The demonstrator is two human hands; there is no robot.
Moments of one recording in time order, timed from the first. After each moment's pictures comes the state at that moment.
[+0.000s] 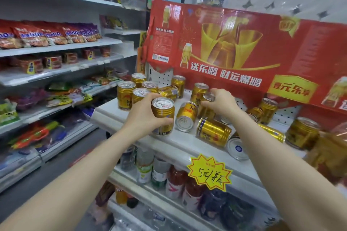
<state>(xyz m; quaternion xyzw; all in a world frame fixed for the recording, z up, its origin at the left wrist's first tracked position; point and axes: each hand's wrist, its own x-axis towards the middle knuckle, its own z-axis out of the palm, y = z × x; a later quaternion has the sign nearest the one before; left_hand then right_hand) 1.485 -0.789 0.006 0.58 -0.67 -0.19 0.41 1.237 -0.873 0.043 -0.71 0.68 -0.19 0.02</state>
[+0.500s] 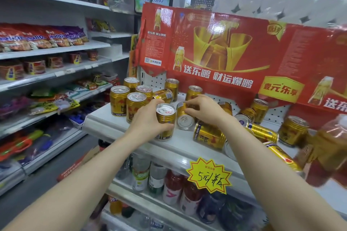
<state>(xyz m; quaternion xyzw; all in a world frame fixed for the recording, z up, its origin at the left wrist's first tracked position) 1.473 -0.806 0.000 0.58 -0.71 -0.18 0.37 1.259 -0.867 0.030 -0.81 0.58 -0.14 -0.01</state>
